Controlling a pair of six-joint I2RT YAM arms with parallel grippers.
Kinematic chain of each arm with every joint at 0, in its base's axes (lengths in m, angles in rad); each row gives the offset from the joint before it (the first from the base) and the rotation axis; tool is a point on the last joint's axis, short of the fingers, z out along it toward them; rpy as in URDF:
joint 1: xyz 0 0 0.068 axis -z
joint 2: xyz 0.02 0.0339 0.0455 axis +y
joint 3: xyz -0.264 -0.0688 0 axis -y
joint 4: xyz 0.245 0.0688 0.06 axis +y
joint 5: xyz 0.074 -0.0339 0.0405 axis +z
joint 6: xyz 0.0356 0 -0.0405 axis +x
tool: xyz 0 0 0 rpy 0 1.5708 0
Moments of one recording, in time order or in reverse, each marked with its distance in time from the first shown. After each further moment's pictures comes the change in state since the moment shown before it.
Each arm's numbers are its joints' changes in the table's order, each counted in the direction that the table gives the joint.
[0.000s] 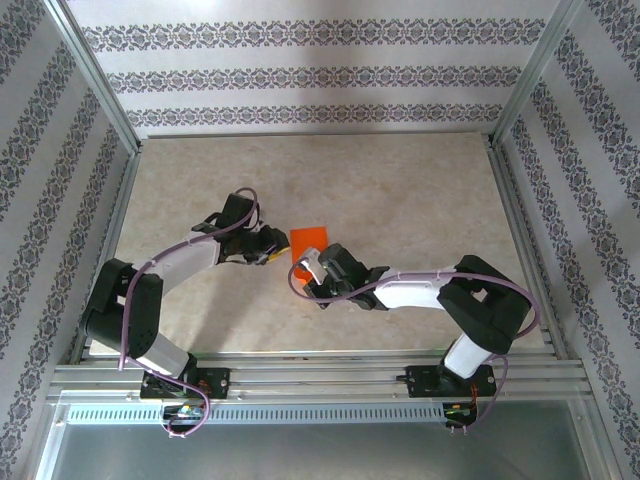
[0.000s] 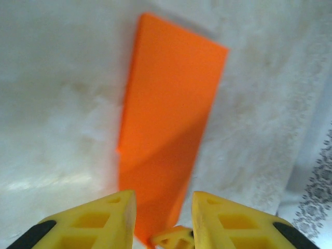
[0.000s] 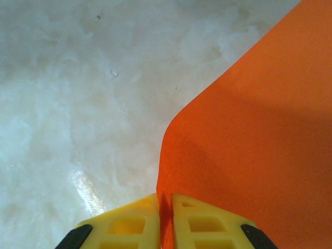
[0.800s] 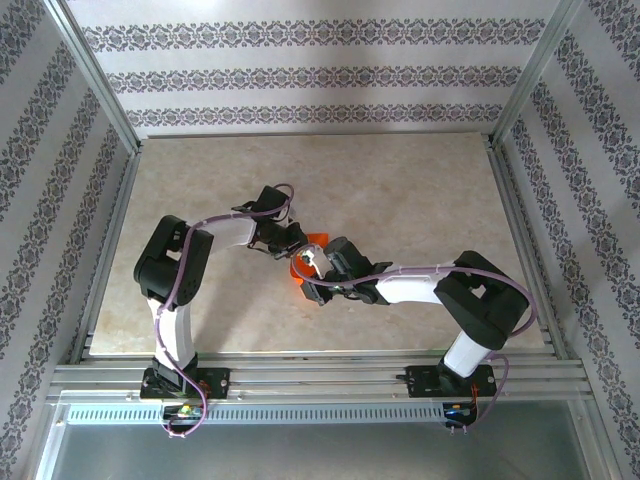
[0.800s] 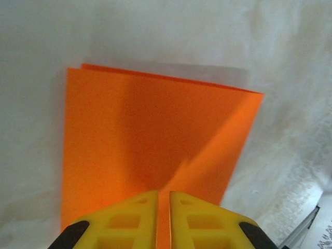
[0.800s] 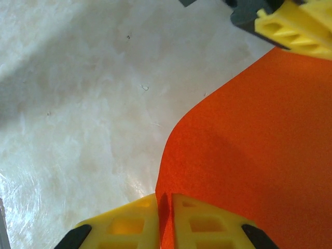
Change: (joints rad) left arm 0.065 0.406 0.270 0.045 -0.029 0.131; right arm 0.062 0.024 -0.001 -0.055 0.193 0.131
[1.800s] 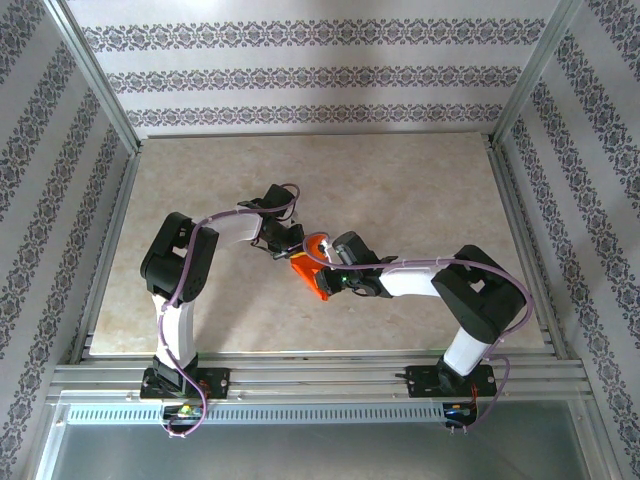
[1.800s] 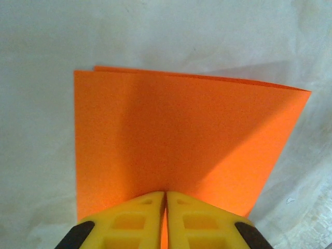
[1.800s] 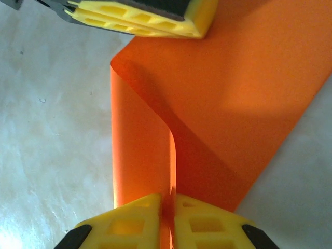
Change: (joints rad) left arm 0.020 0.042 0.082 0.134 0.079 0.063; right arm 0.085 0.031 0.000 0.059 -0.100 0.115
